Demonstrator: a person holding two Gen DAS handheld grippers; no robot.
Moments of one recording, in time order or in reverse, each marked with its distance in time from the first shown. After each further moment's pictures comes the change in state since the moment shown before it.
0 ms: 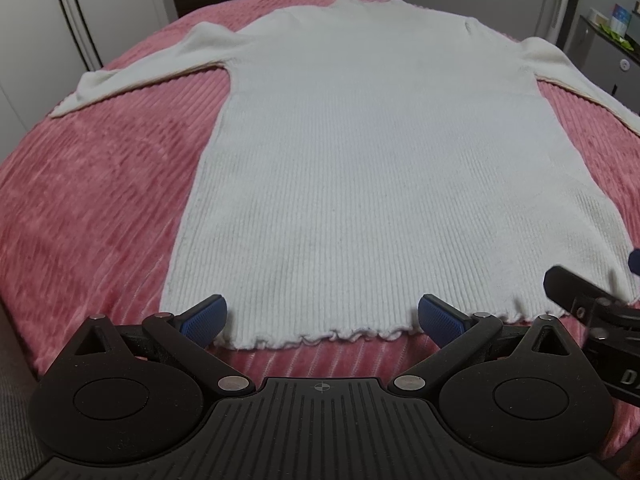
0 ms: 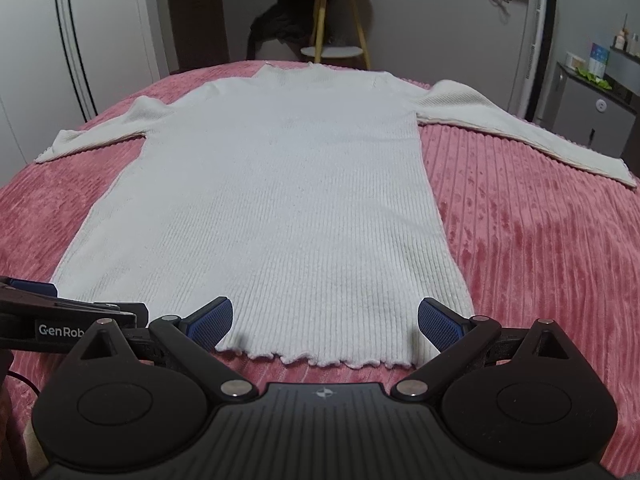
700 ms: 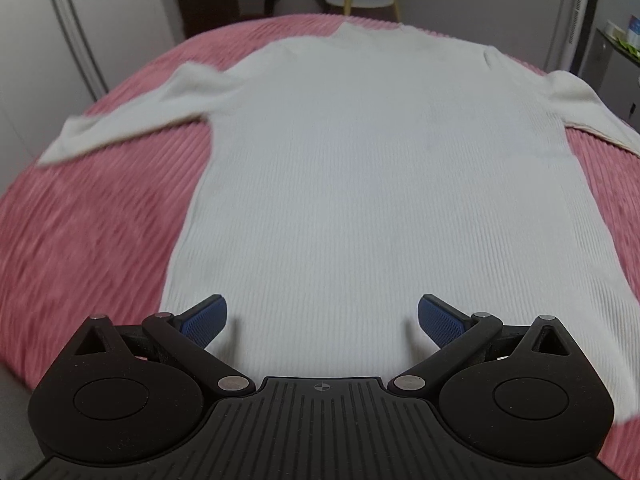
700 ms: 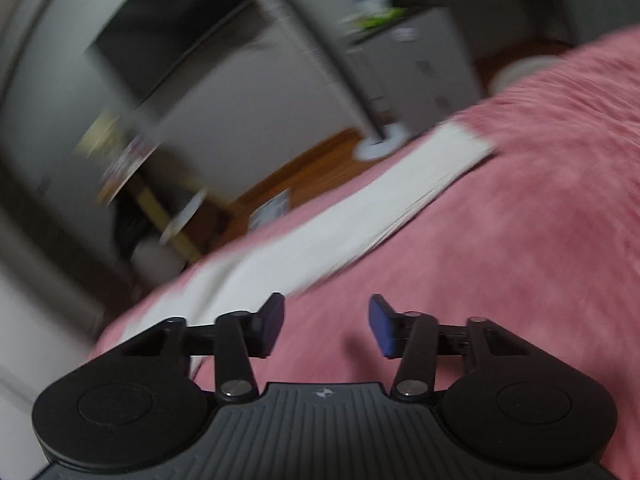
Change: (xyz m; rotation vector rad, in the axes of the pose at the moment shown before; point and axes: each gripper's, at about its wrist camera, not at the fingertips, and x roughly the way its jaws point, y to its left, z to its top) left arm 0.039 -0.026 0.083 0.005 -0.050 0.053; right arm 0.066 -0.327 0.082 0.879 -0.270 -0.108
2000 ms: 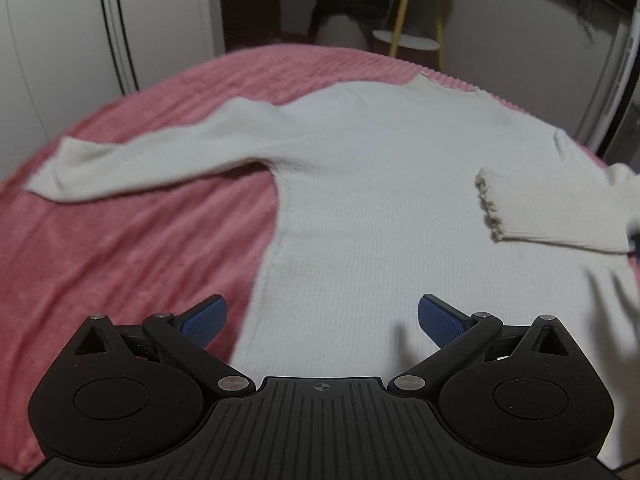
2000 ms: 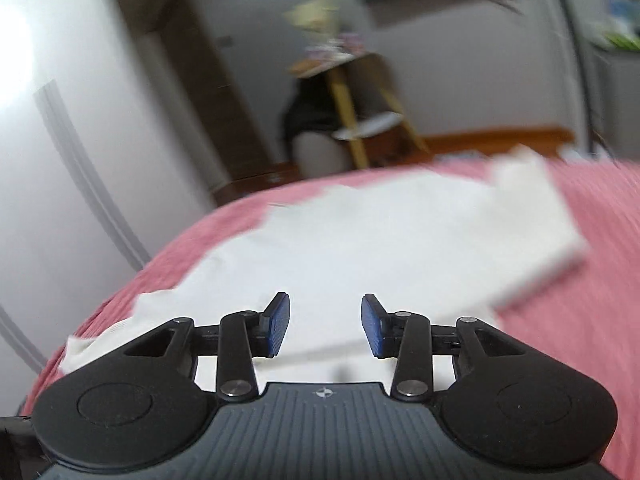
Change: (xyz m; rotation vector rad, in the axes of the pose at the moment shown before) left arm 0.042 0.081 0.046 -0.187 -0.067 -0.027; right arm 0.028 0.174 -0.104 -0.521 0.206 0.382
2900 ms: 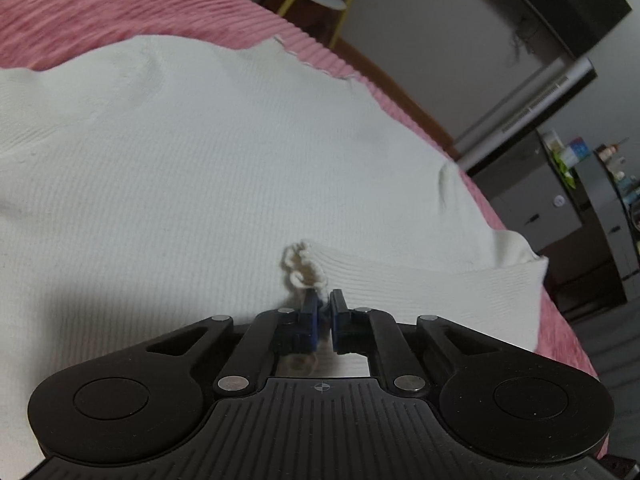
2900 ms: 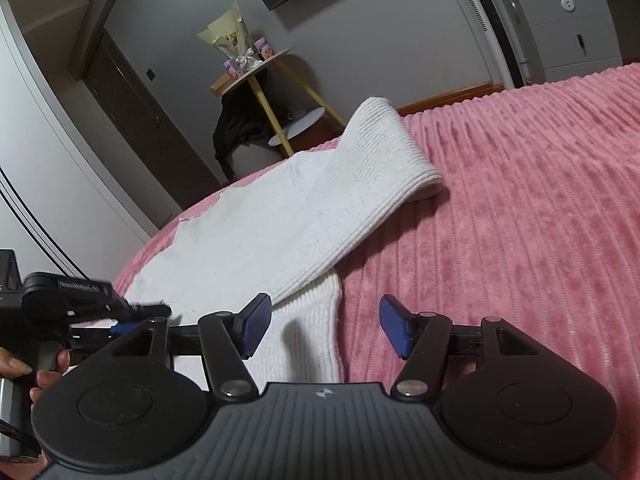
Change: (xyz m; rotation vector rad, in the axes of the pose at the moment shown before) left arm 0.109 -0.094 0.093 -0.160 0.179 -0.464; right arm 0.003 -0.062 -0.008 0.175 -0.014 -0.064
